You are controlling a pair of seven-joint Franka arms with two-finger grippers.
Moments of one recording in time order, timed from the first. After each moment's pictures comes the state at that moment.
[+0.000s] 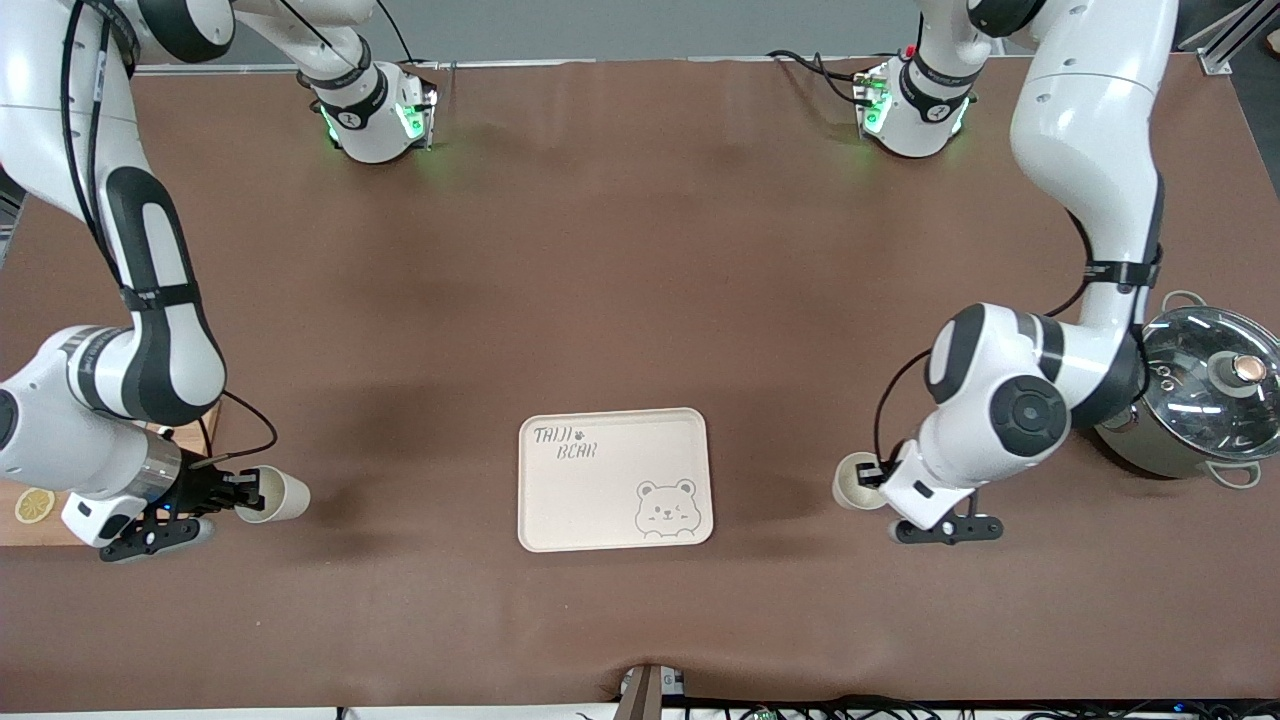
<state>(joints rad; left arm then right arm) -0.13 0.71 -0.14 -1.33 0.07 2.05 -0.29 -0.12 0.71 0.04 -1.45 0.14 2.24 -0.41</state>
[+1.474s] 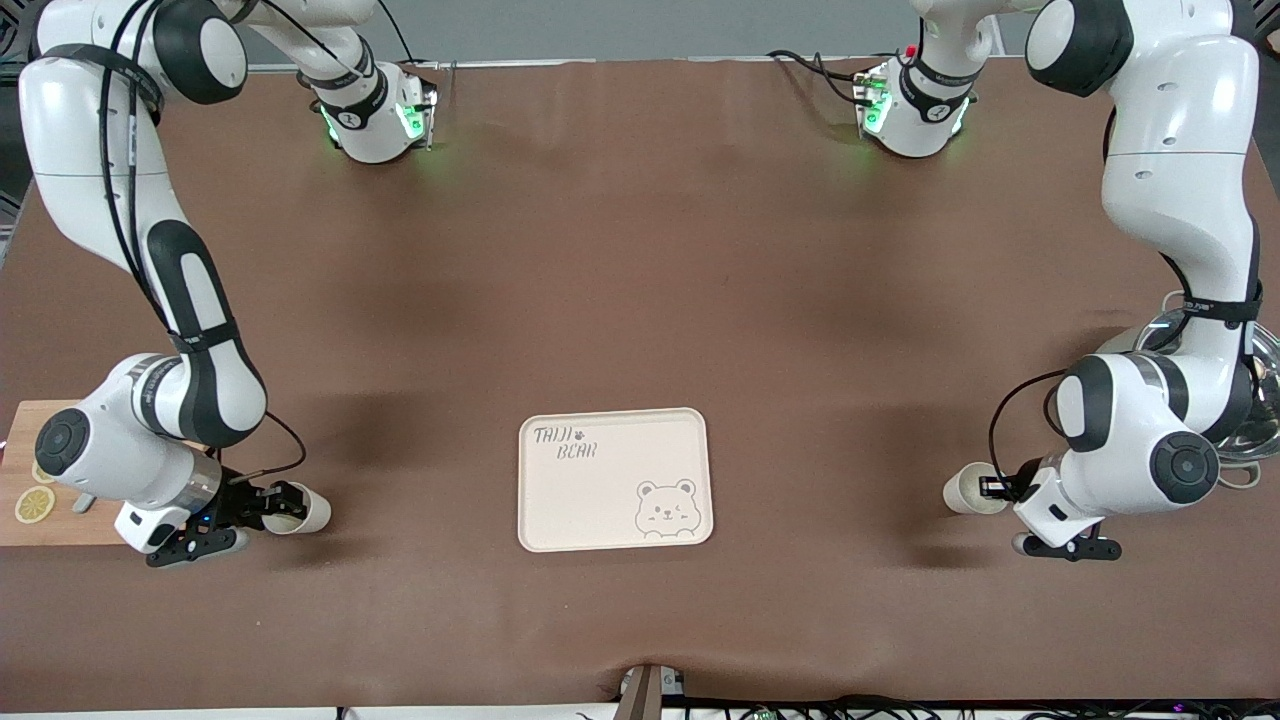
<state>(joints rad) 0.11 0.83 -0.14 -1.35 0.09 2.12 0.02 -0.12 0.82 0.04 -1.44 0.18 2.38 -0.44</state>
